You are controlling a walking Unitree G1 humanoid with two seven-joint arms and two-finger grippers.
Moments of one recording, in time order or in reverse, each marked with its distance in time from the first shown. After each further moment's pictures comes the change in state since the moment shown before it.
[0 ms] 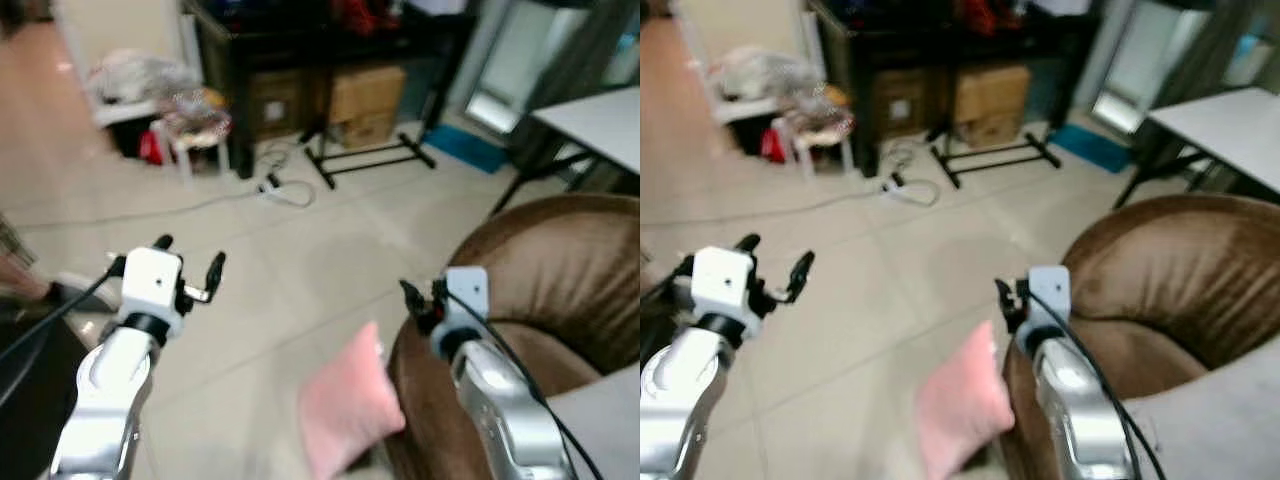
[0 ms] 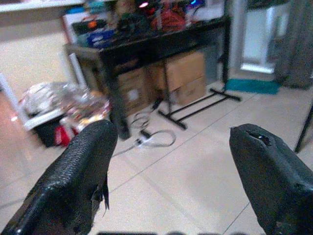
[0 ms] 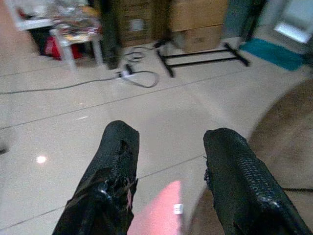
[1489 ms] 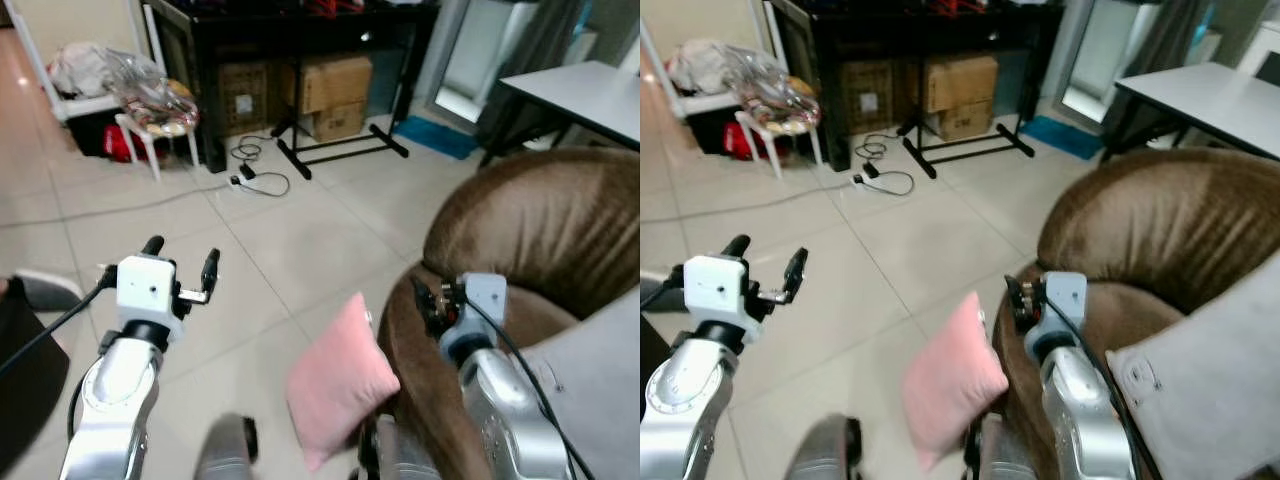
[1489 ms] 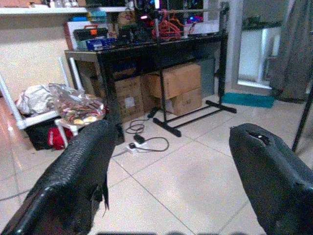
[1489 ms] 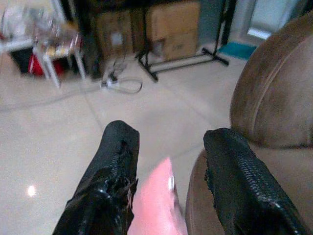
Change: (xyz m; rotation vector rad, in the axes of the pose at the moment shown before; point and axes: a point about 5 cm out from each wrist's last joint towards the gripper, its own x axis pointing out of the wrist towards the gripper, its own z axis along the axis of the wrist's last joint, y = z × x) left arm -0.002 -0.003 0.005 -0.035 -0.088 0.084; right arm -0.011 -0.011 -0.012 0.096 -0.057 -0.028
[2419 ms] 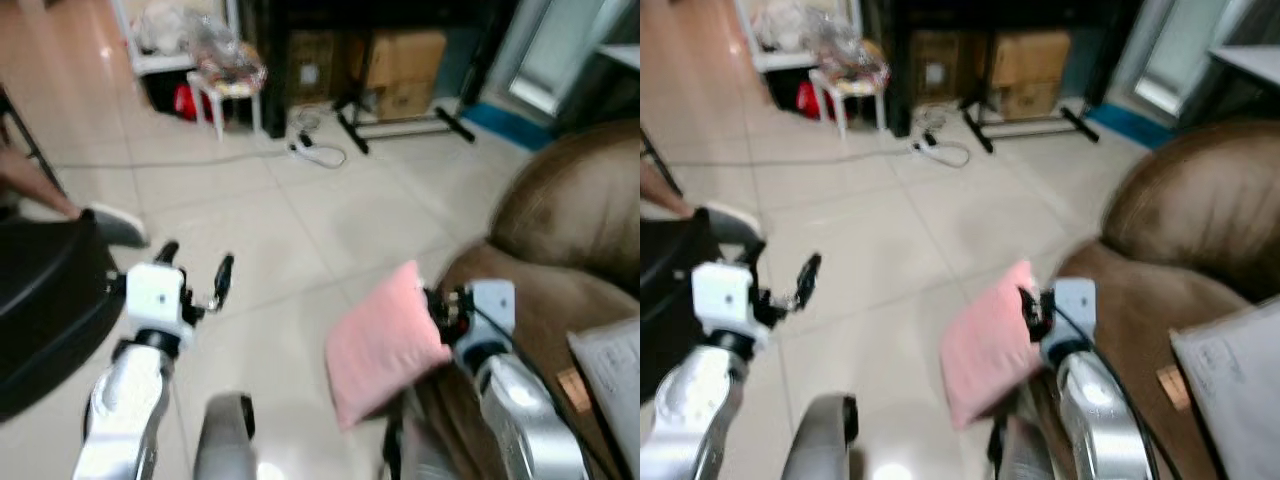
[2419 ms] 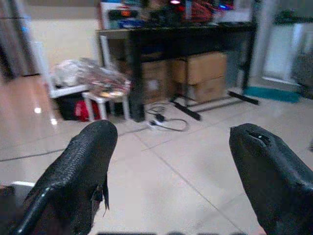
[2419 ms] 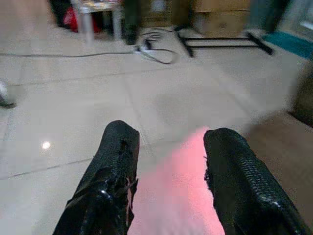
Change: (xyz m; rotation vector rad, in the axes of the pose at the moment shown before) left arm -0.011 -0.006 -0.004 -0.036 -0.006 -0.024; right arm 0.003 -0.004 0.002 -0.087 0.015 0.022
